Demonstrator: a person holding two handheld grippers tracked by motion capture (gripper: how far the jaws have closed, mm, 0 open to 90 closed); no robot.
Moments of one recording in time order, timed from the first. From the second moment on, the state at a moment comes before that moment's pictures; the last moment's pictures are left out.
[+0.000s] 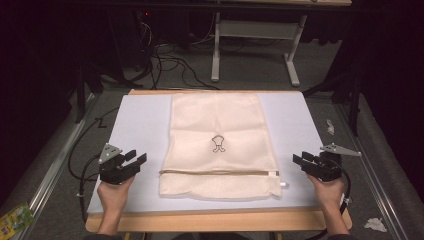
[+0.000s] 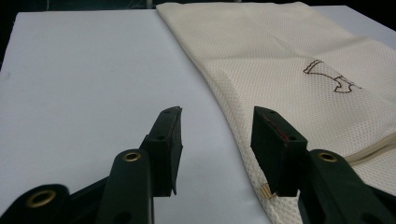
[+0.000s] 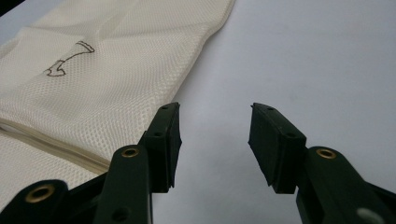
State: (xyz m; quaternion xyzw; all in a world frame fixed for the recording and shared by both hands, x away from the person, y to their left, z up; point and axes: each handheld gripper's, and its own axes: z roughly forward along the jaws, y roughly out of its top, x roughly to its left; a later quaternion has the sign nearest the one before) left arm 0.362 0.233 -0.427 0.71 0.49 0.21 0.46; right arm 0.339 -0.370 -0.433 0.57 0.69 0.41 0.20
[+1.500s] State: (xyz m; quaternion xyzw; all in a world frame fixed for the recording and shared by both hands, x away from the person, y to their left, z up) left arm 0.385 0.232 -0.449 0.71 0.52 0.21 0.43; right arm 0.353 -0.372 -0.454 0.58 0.68 0.40 0.20
